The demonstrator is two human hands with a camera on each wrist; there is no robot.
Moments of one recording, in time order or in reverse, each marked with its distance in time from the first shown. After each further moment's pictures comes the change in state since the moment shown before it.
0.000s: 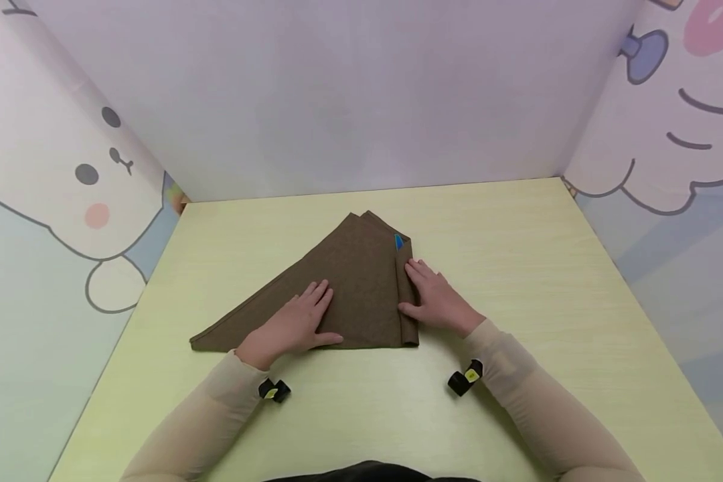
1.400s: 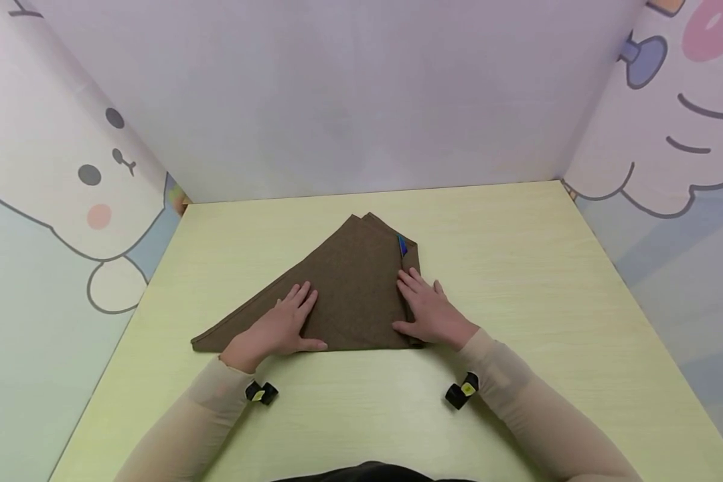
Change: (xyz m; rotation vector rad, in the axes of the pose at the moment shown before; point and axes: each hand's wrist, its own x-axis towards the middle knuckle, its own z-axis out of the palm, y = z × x) left_hand -0.018 -0.024 0.002 -0.084 0.008 -0.036; right_hand -0.009 -0.023 0.012 -0.172 -0.047 -0.030
